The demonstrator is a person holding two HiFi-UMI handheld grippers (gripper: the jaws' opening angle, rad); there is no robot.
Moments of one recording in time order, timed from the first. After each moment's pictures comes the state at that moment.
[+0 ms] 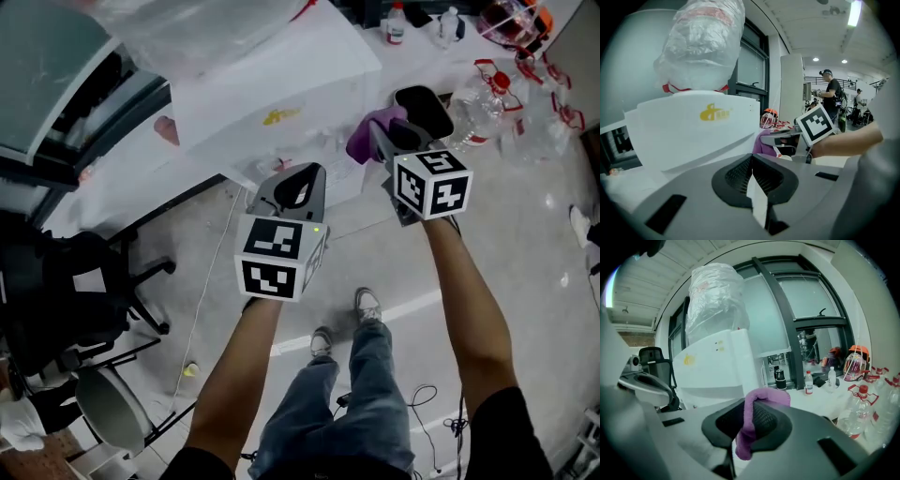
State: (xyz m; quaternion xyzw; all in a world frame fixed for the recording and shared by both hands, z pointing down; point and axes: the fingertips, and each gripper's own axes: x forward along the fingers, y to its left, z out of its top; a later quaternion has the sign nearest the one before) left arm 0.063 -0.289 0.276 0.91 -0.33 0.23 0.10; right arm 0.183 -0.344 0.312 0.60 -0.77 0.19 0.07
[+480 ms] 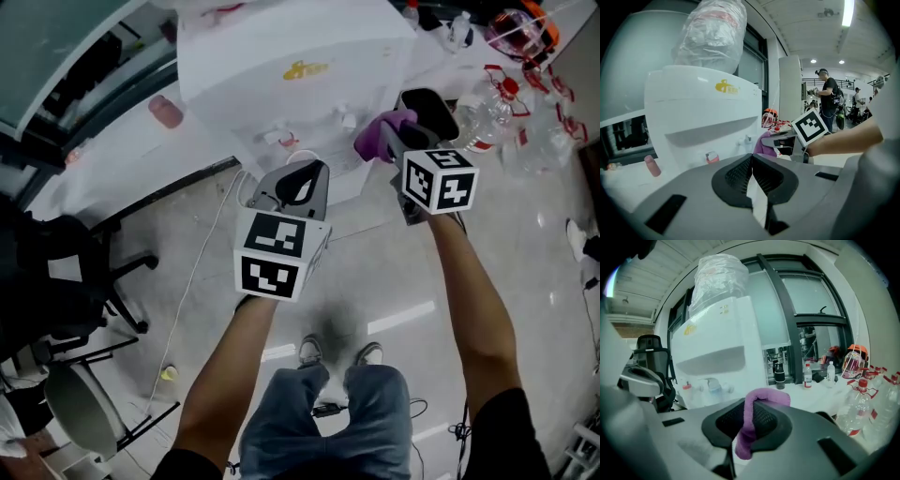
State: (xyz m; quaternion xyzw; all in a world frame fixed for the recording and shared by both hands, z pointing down) left arm 0.034 -0.276 0.326 0.91 -0.33 0.22 0.09; right arm 0.173 -0.339 0.375 0.61 -0.77 0.18 0.10
